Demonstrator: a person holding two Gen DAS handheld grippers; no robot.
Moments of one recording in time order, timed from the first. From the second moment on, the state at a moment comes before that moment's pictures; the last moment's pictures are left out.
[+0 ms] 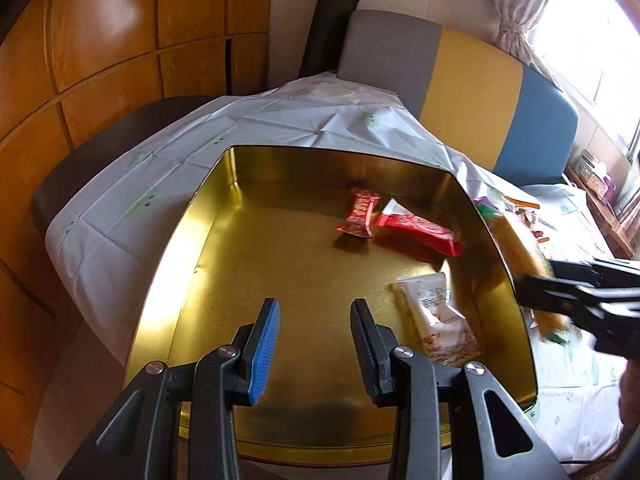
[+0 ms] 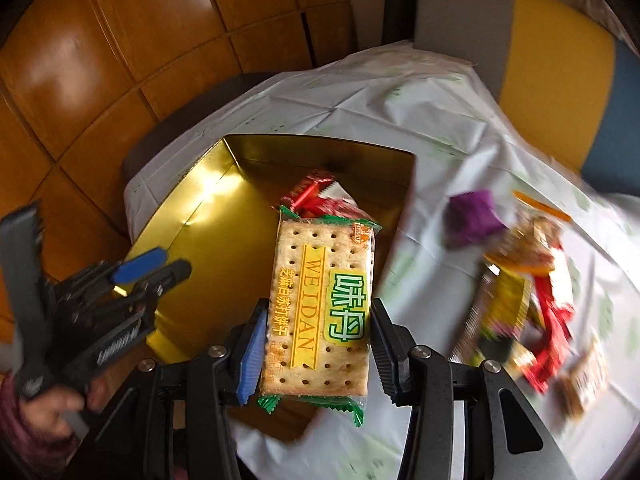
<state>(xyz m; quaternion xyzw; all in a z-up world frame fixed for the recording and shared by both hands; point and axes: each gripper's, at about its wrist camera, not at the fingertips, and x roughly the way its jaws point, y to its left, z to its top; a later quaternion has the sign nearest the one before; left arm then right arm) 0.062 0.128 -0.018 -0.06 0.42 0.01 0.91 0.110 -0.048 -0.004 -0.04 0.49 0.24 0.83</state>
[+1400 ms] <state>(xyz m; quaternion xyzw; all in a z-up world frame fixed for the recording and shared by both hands) 0.042 0.074 -0.003 0.00 0.41 -0.05 0.91 0.070 -0.183 -0.001 0.04 0.46 0.14 0.88</state>
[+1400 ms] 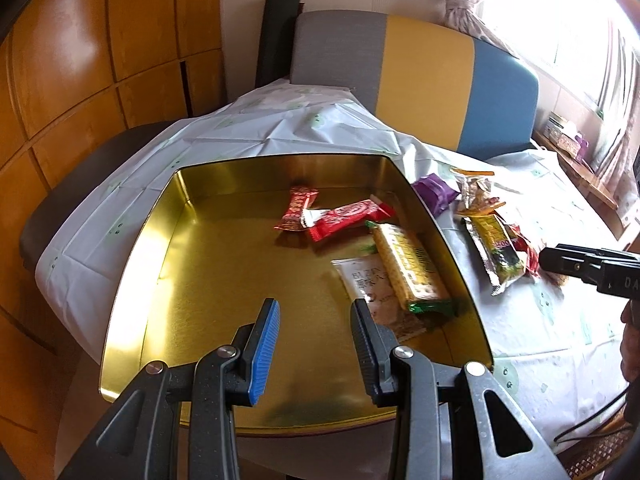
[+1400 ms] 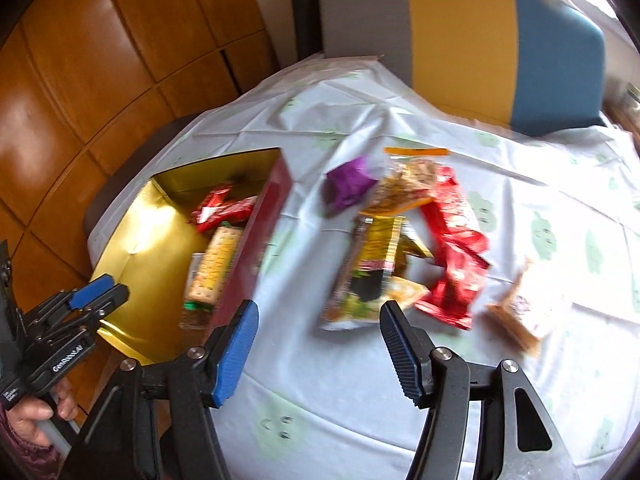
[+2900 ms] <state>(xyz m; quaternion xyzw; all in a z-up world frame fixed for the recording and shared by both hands) 0.141 -0.121 -0.020 0.06 0.50 -0.20 0.84 0.069 -0.369 -0.012 0.18 0.46 -0.05 0.86</state>
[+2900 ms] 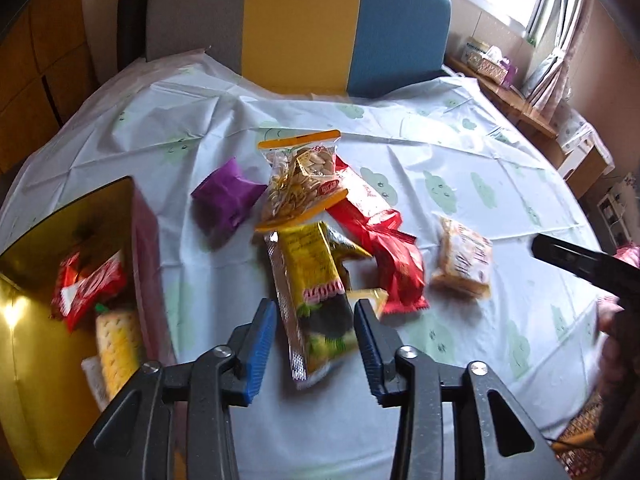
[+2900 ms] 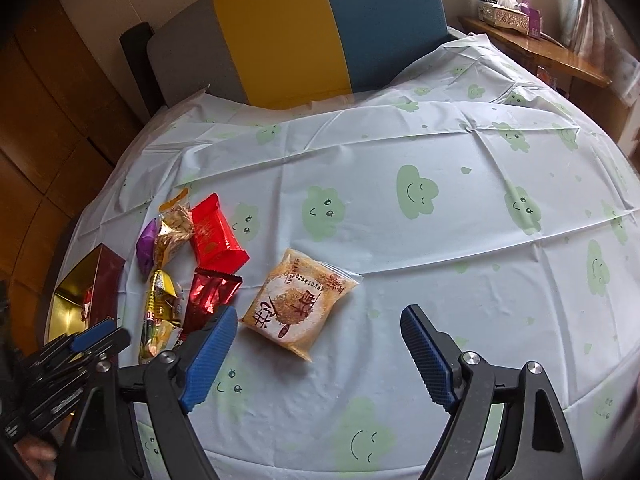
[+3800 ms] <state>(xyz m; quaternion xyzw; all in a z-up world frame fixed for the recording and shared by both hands) 0.072 -0.133 -0.050 0.11 0.46 -0.23 0.85 0.069 -0.380 -0.021 0.20 0.48 -0.07 0.85</state>
